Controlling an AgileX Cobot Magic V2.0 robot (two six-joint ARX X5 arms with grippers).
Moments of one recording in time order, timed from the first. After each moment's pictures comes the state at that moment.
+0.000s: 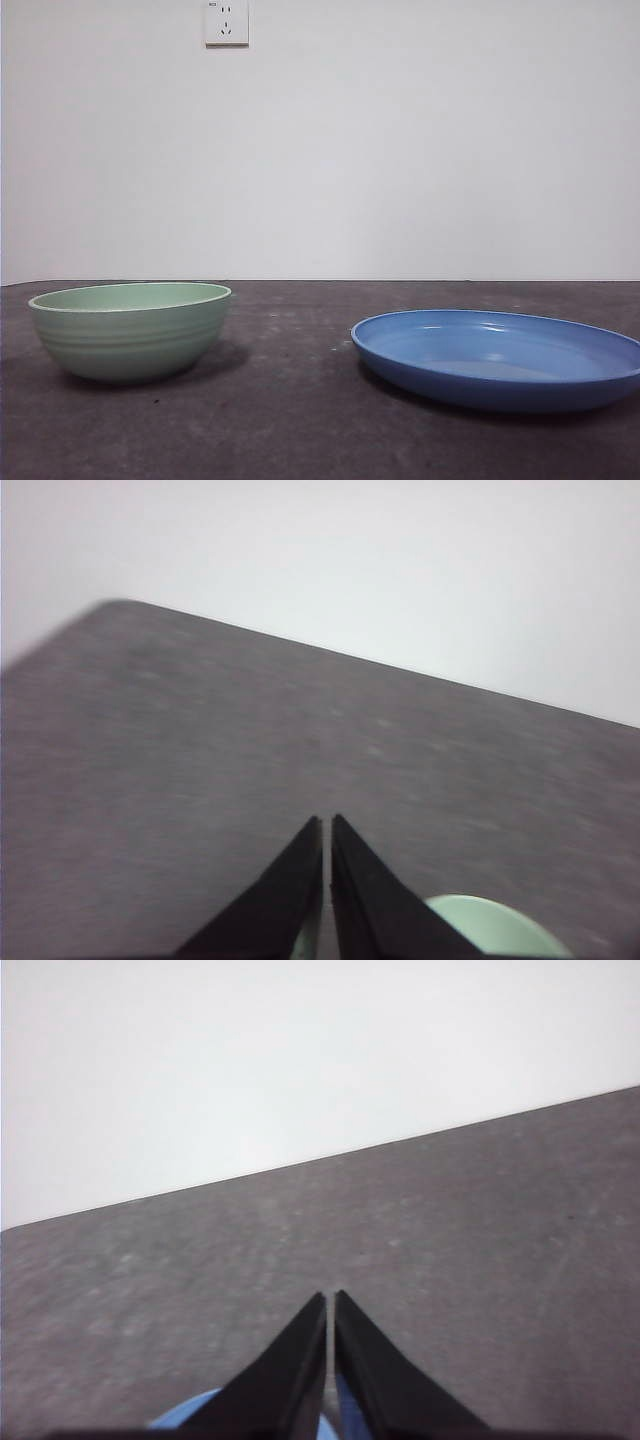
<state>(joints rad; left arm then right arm) -0.03 0.28 0.40 -0.27 0.05 -0.26 0.01 0.22 0.45 -0.32 -0.14 0.32</state>
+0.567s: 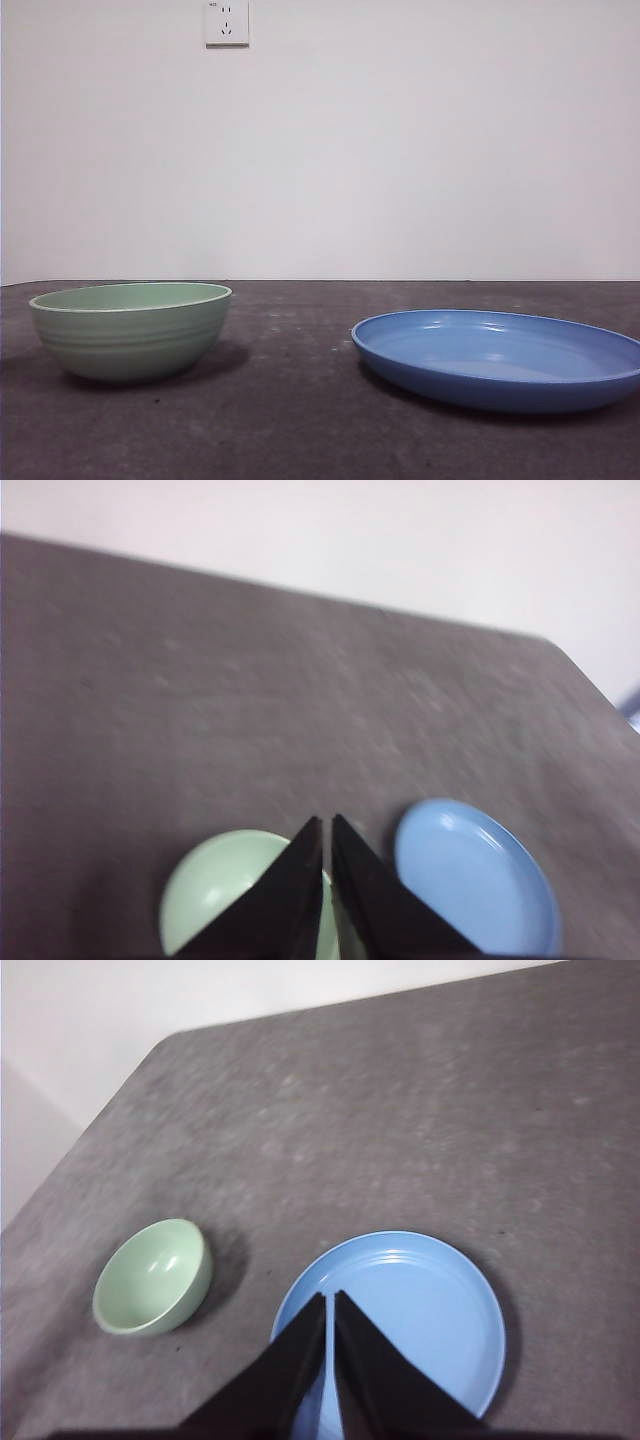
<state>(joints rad) -0.13 0.64 0.91 -0.63 0.38 -0.27 0.04 0.58 0.94 -0.81 -0.50 0.22</state>
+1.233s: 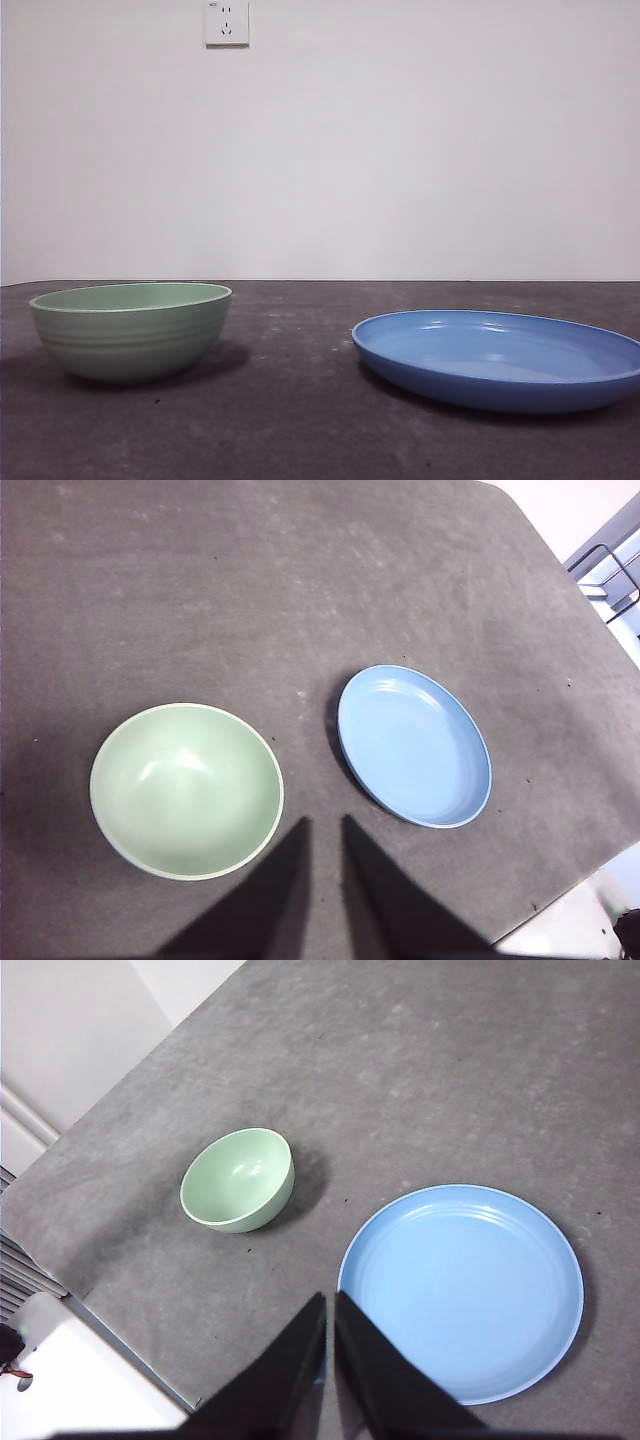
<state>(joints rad) -0.20 0.69 1.01 -0.89 0.47 -0.19 0.20 0.60 1.03 -0.99 -0.52 0.10</state>
